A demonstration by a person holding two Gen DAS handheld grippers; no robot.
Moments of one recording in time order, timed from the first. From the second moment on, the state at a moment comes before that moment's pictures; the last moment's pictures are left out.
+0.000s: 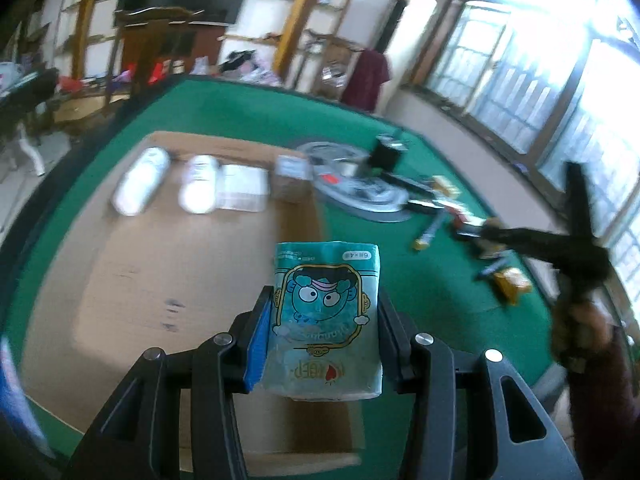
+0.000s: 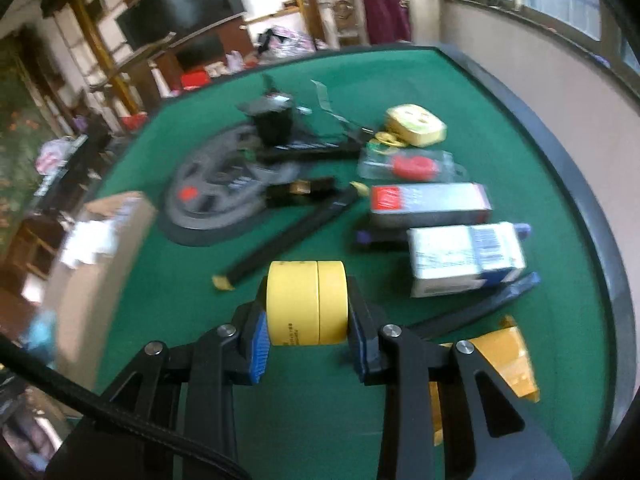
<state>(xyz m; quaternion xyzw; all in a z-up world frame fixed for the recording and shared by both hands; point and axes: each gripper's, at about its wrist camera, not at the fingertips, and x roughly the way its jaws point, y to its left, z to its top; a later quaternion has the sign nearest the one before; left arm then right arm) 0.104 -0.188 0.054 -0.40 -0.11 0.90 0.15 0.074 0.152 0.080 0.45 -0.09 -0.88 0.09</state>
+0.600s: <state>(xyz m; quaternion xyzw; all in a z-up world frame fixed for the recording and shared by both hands) 0.011 -0.231 0.016 -0.50 -0.09 0.86 0.06 0.020 -0.066 0.076 0.50 -0.07 -0.83 0.24</state>
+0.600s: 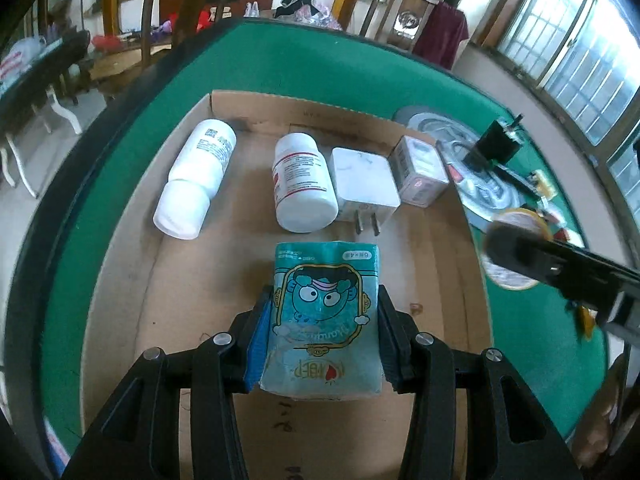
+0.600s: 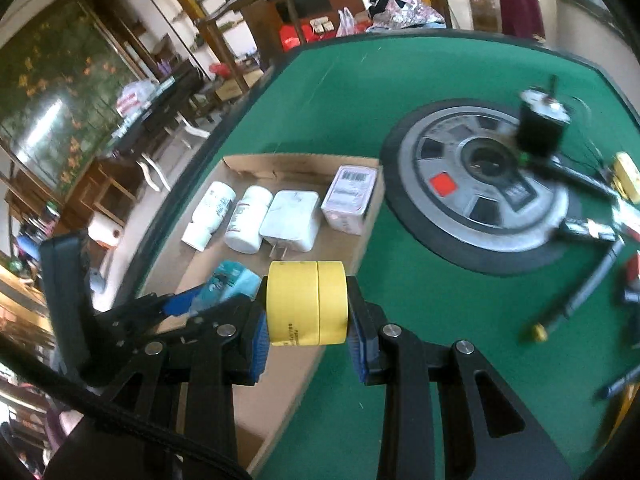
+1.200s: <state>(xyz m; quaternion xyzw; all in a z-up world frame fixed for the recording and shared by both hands) -0.007 -0.250 0.014 -0.49 -0.15 0.86 0.07 -0.012 -0.111 0.049 0.52 0.02 -0.83 0.19</state>
